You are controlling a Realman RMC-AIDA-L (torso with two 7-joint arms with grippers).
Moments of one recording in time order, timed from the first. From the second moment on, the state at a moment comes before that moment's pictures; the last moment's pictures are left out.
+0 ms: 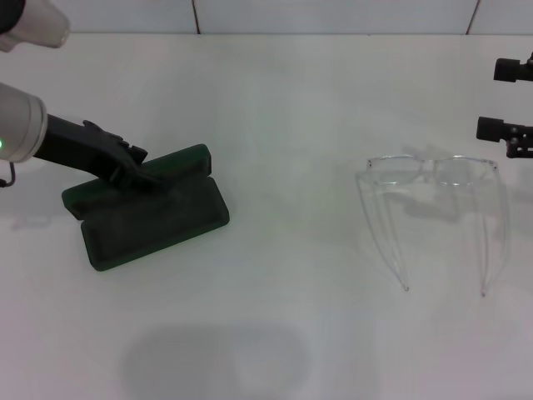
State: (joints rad) left arm -0.60 -2.07 1.00 1.16 2.47 1.51 -2.10; right arm 0.38 1.95 -0.79 -0.98 -1.66 -1.70 1.36
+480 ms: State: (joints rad) left arm -0.61 -2.09 1.08 1.16 2.61 1.47 -2.16; right arm 0.37 1.95 -0.79 -0.98 -1.65 -1.71 1.35
